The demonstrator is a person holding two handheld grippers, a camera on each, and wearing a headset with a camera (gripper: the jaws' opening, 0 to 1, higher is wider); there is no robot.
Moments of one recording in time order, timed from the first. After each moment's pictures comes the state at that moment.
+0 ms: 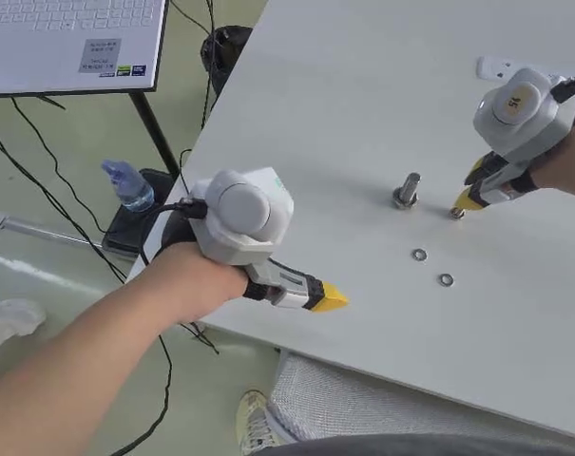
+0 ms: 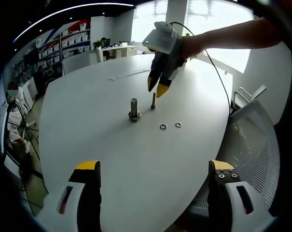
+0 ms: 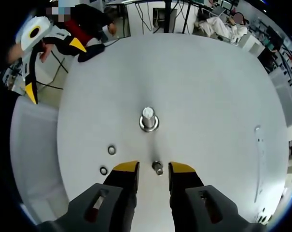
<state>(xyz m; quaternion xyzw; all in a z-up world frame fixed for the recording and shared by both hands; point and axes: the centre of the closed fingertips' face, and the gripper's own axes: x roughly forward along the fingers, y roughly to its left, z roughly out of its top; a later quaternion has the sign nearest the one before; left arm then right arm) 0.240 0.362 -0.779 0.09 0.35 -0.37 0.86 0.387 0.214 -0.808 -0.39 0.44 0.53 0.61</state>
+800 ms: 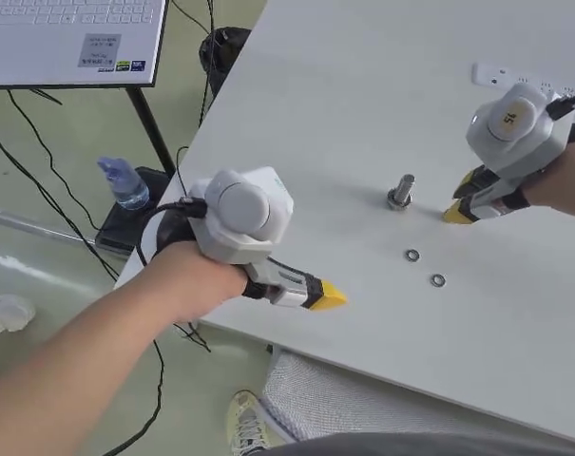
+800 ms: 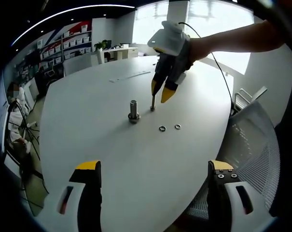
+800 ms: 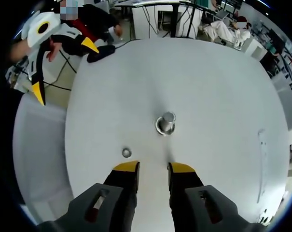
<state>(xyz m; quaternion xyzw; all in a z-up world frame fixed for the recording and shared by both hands) 0.236 0.360 -0.780 0.08 0.35 -0.36 0.86 0.359 0.225 -0.810 -0.38 0.43 0.54 0.61</state>
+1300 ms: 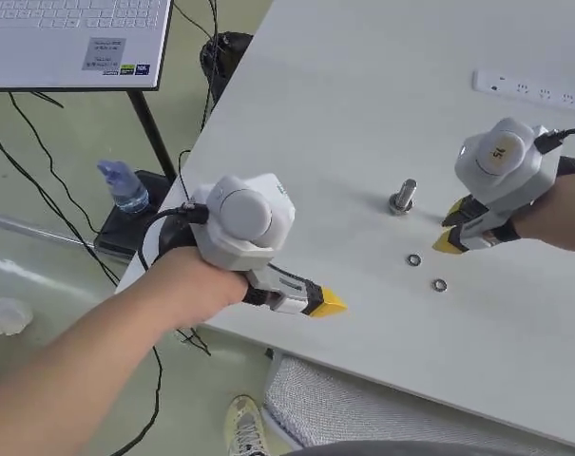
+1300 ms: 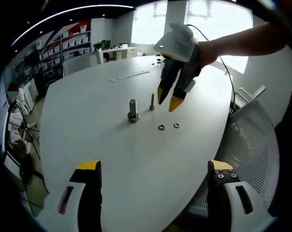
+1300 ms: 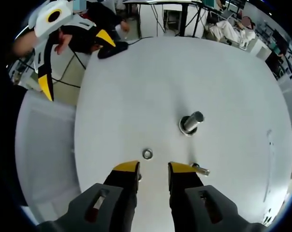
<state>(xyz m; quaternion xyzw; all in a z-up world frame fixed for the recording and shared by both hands) 0.231 0.362 -0.781 0.09 0.35 -0.37 0.86 0.313 0.231 -0.814 -0.38 0.44 0.55 0.59</state>
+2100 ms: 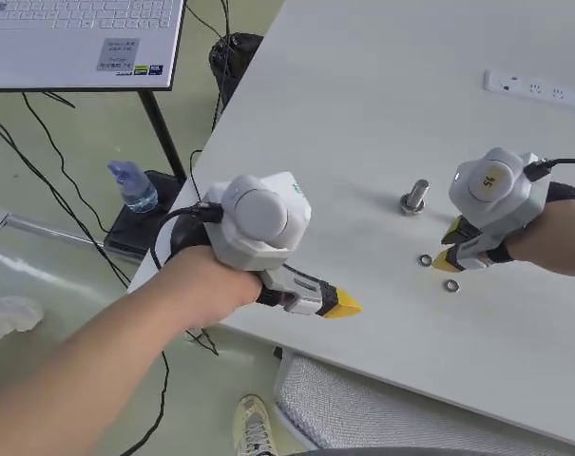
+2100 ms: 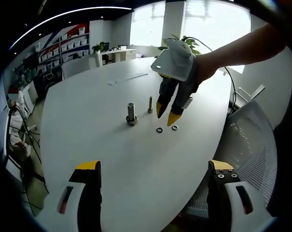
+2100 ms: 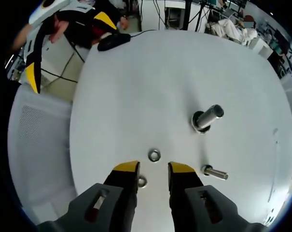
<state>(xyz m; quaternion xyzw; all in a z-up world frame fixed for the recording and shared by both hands) 0.233 0.357 -0.771 0.09 0.34 -0.37 0.86 0.309 0.232 -0.846 -0.39 0.44 0.55 0.59</state>
